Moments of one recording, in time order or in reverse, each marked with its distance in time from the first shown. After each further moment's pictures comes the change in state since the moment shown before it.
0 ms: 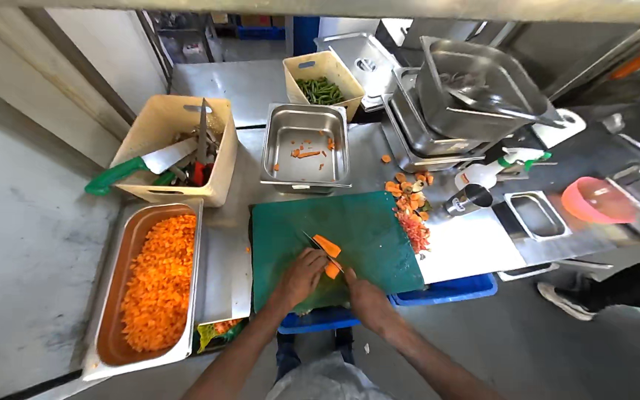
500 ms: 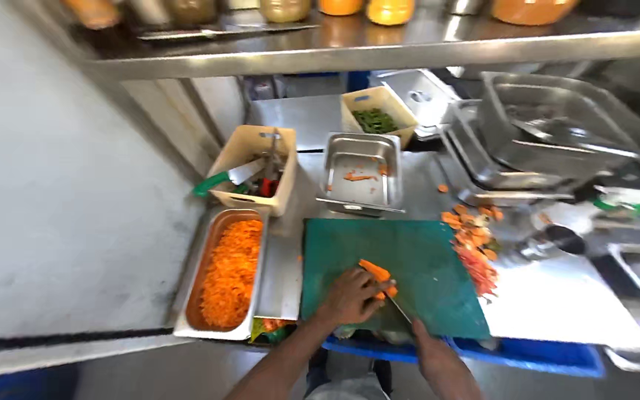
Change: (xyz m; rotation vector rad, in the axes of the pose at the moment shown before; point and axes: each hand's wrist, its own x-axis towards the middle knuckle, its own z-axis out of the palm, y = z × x) left_hand -0.004 0.011 -0.010 0.153 -0.038 -0.004; right_hand -0.038 0.035 0.030 0.007 0.081 0.004
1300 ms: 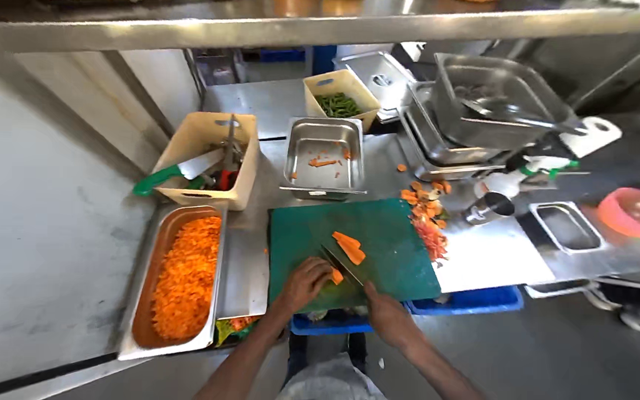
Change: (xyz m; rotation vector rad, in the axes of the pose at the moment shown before) left_hand -0.024 -0.016 -0.002 -0.221 0.176 -0.017; right_hand 0.019 -0.022 -0.019 0.001 -0.089 0.017
